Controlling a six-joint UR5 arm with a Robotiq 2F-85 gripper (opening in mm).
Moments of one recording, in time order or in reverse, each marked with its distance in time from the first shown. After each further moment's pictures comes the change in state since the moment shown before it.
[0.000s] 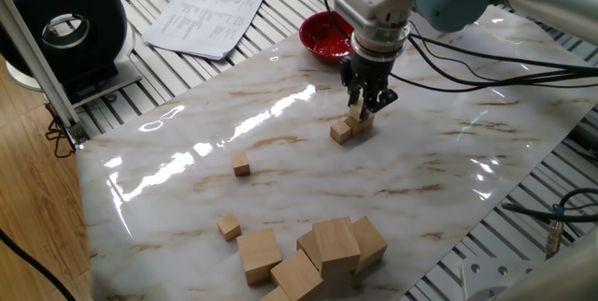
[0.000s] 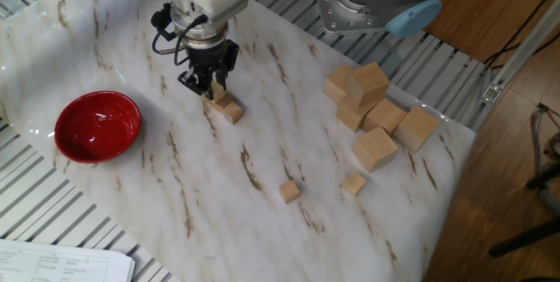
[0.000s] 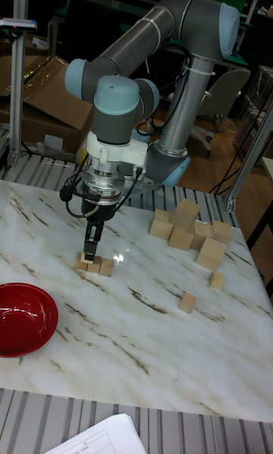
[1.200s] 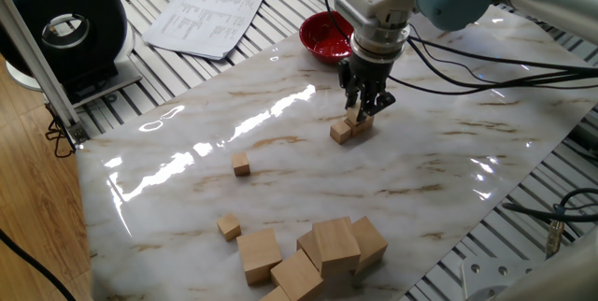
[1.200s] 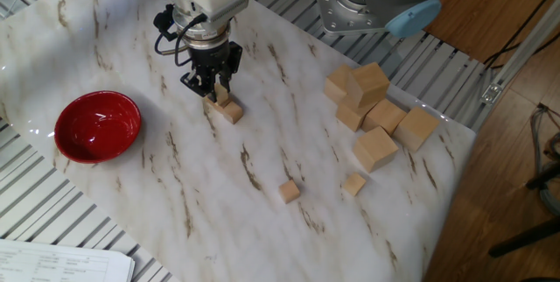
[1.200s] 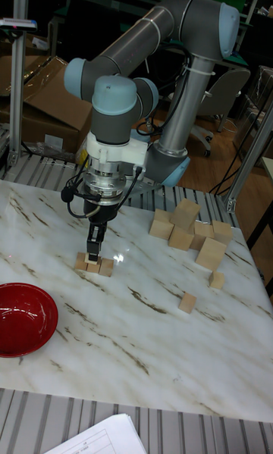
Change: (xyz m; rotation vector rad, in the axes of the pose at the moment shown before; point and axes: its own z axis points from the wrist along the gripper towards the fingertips) arm -0.011 0.001 0.001 -0.001 -0.039 0.019
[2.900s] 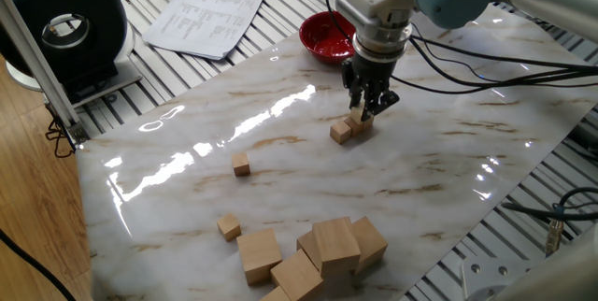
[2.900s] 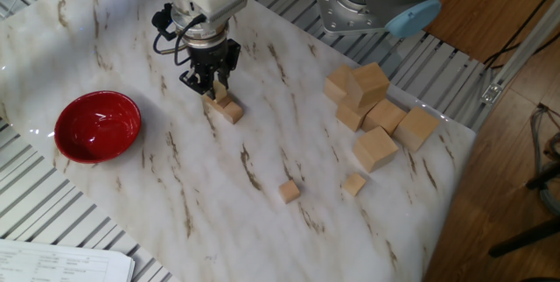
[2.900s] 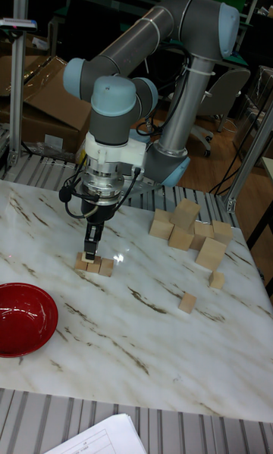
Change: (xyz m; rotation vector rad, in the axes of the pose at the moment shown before) arm 0.008 0.004 0.000 -0.019 0.019 -0.015
